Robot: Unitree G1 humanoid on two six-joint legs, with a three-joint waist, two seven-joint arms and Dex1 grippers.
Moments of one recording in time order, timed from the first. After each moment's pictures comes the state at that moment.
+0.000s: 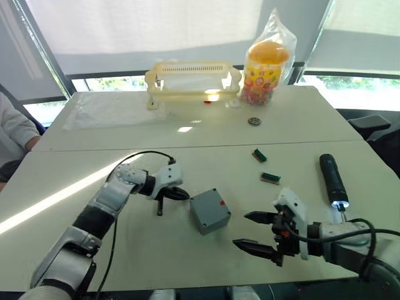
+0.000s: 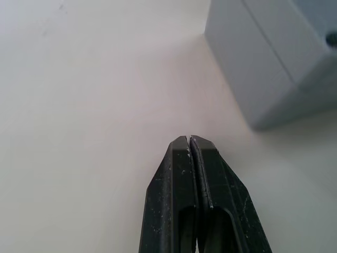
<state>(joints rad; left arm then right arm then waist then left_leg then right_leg) -0.60 0.62 -0.32 0.20 -0.08 0.30 -1.24 0.01 -0.84 -0.14 -0.75 0.80 1.03 0.70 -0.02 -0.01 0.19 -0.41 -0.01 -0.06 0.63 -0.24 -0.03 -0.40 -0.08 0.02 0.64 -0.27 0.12</state>
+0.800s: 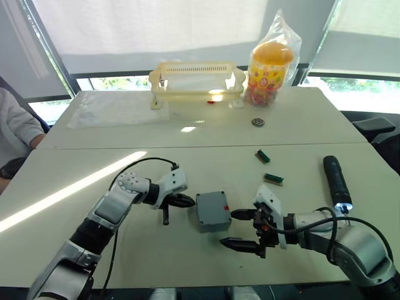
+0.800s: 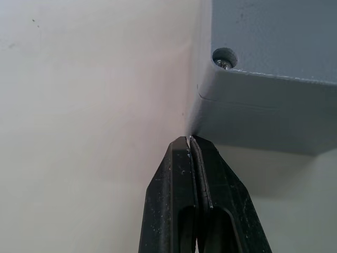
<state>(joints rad) -0.56 0.54 -0.34 0.06 -0.11 0.44 -1.16 -0.13 -0.76 0.14 -0.55 0.63 0.87 0.78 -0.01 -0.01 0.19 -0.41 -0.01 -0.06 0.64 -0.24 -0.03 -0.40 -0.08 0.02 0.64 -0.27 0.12</state>
